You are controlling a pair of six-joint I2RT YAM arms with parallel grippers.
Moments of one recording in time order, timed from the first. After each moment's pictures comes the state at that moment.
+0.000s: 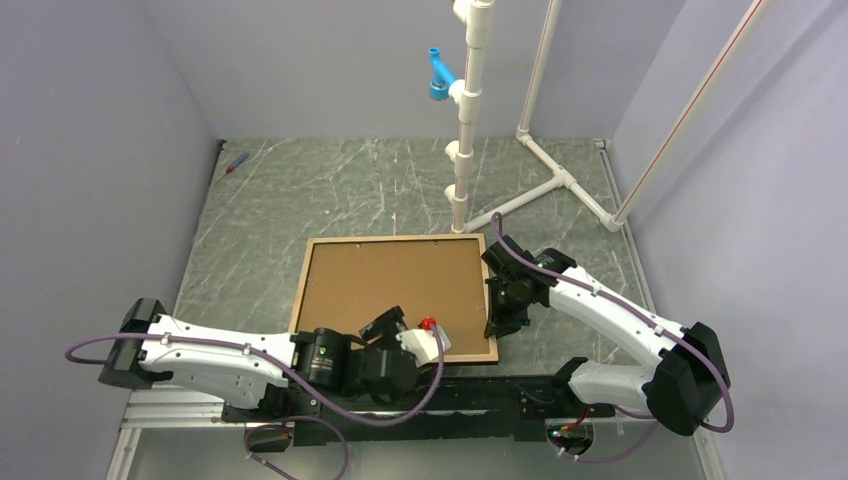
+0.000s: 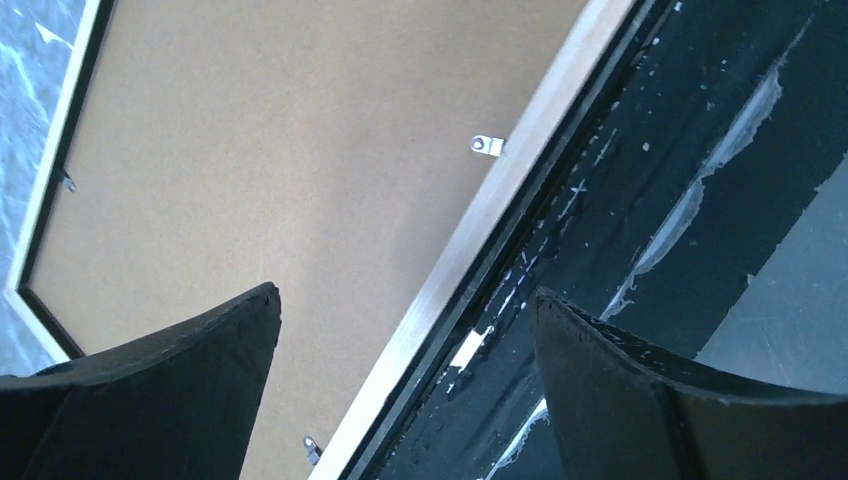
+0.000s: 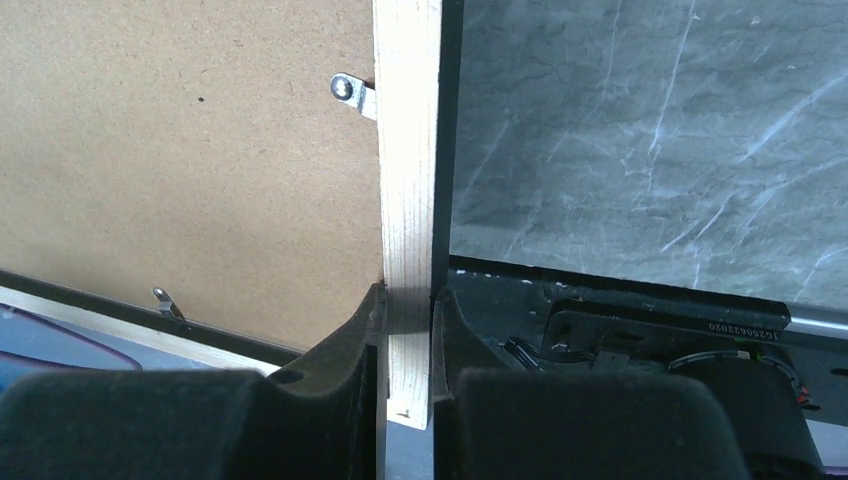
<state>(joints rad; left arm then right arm) -1.59 1.11 0.88 -0.65 -0.56 -0.31 0.68 1.18 0.85 -1.00 -0.10 0.74</state>
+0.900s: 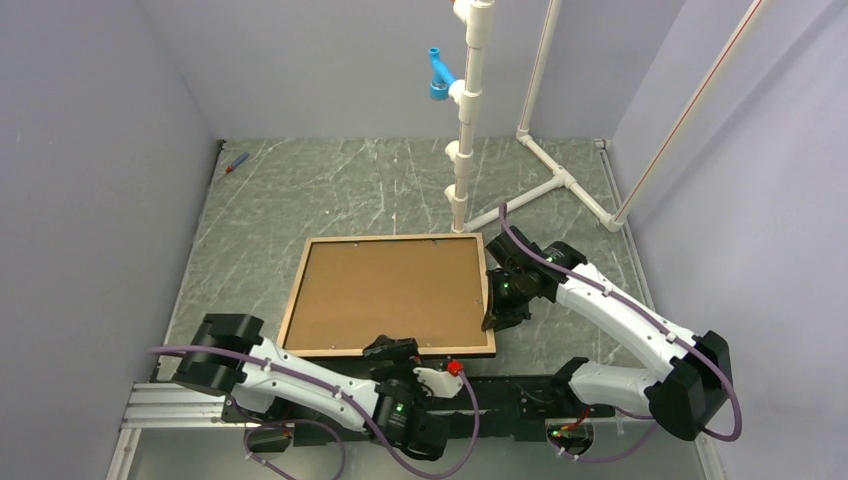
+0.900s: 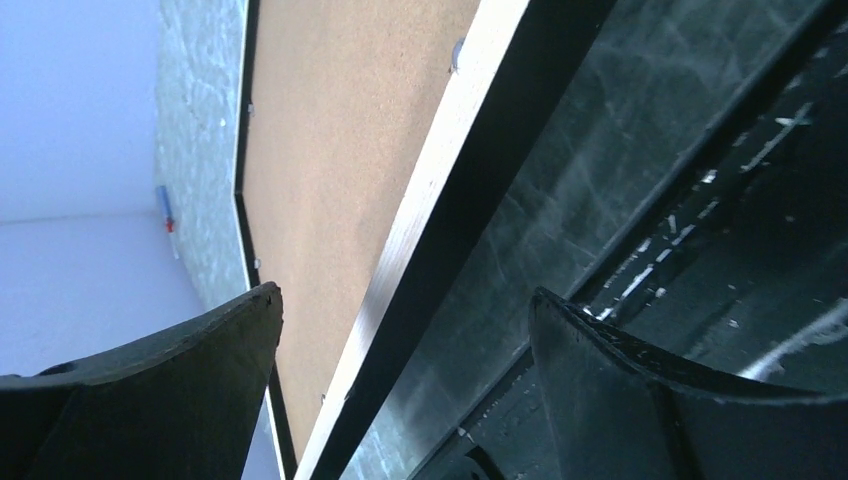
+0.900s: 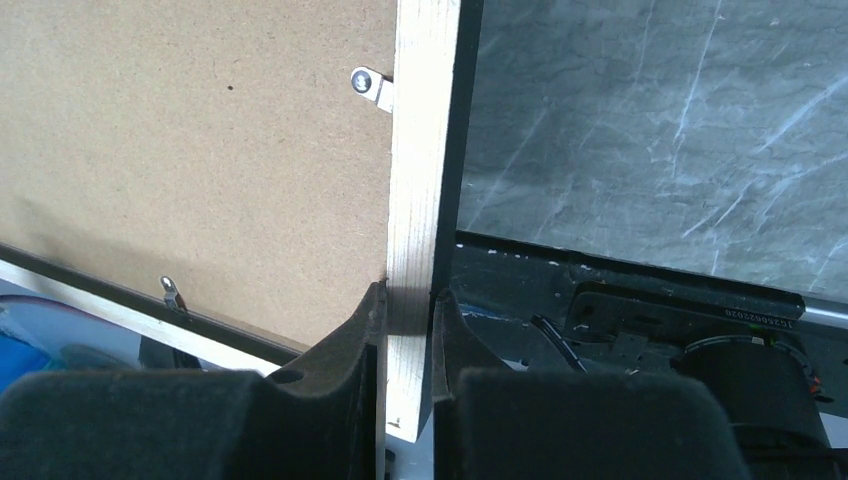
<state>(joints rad) -1.84 1.57 1.05 -1.06 -0.97 -0.60 0.67 1.16 0.93 -1.06 -0.15 0.73</state>
